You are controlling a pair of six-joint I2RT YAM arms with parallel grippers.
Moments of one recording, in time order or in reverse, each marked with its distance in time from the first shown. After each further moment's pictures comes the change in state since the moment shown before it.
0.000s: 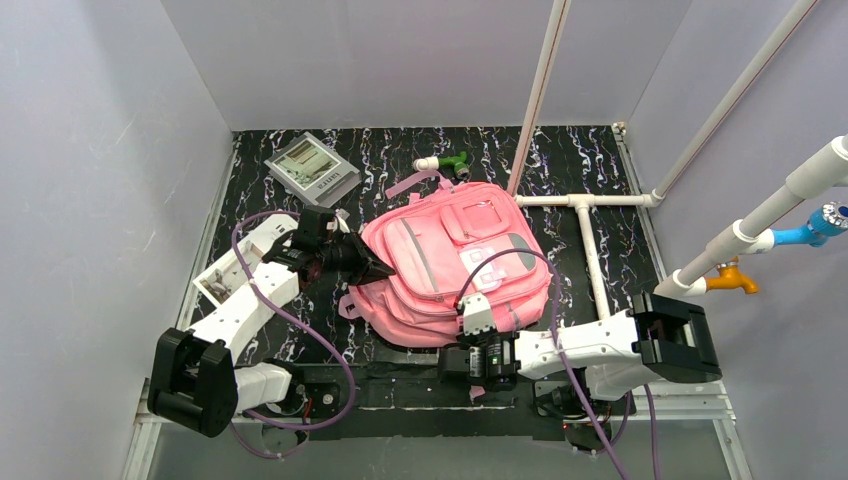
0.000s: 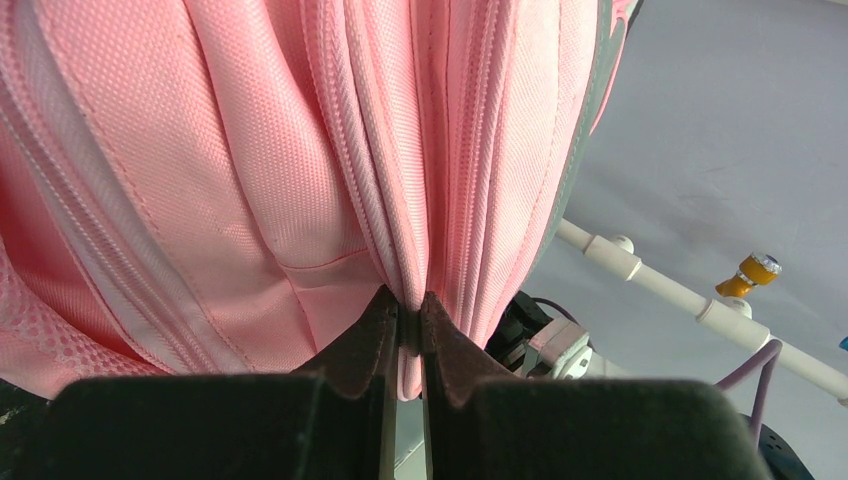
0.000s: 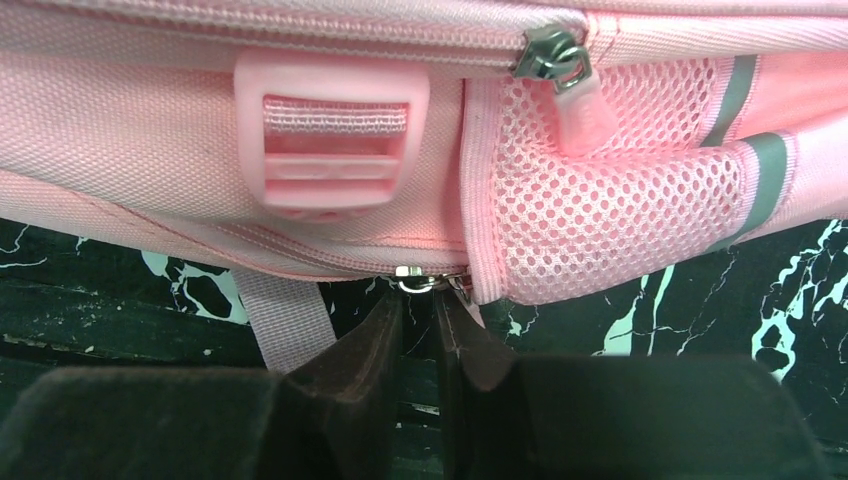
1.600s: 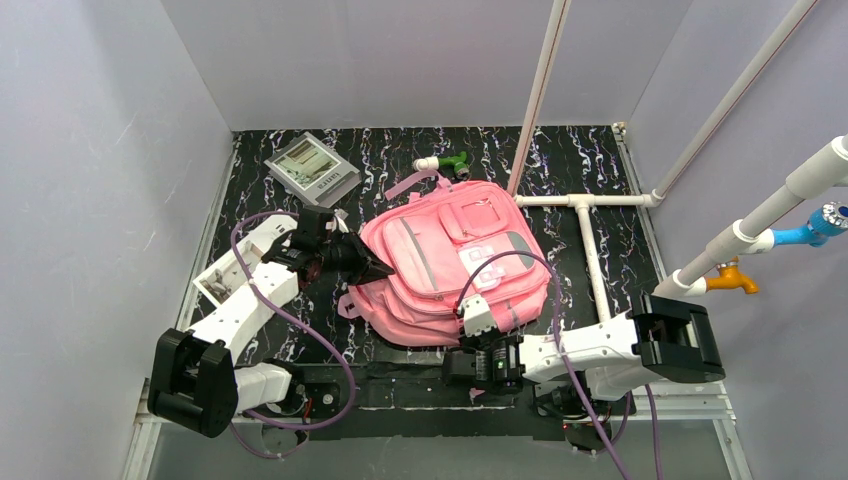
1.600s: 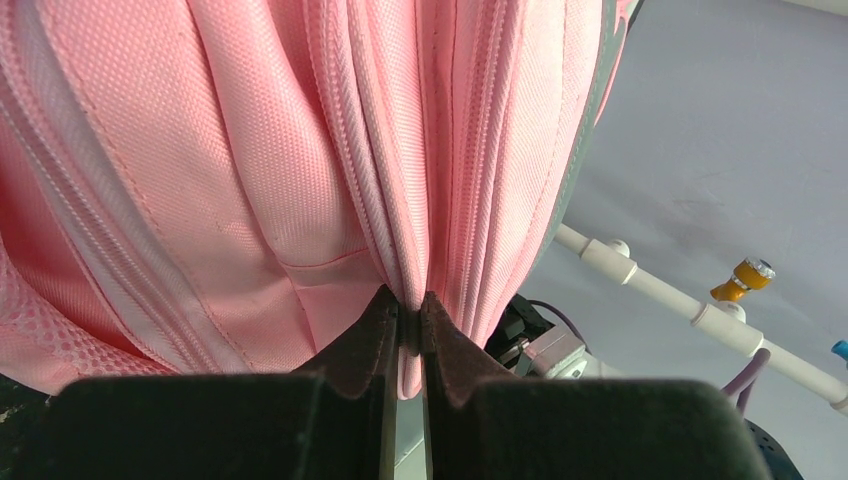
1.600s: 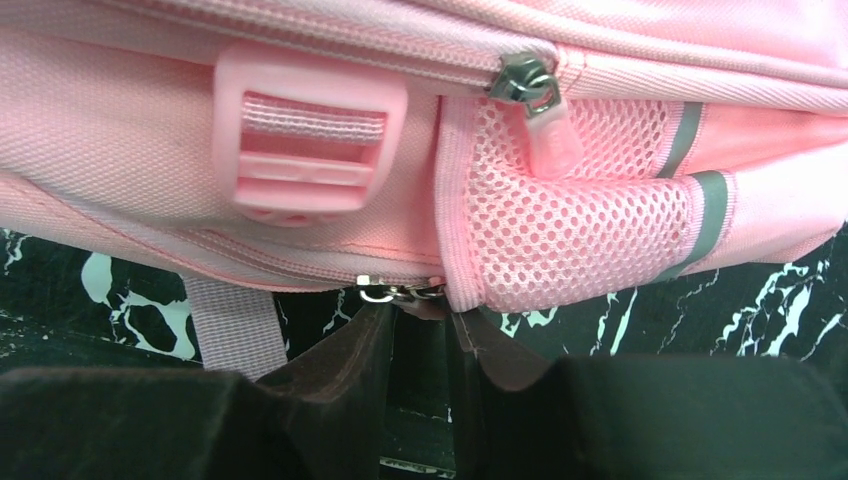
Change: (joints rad) left arm 0.001 -0.002 0.000 -0.004 -0.001 -0.005; right arm 0.003 -0.011 -0.064 0.077 0.107 -0.114
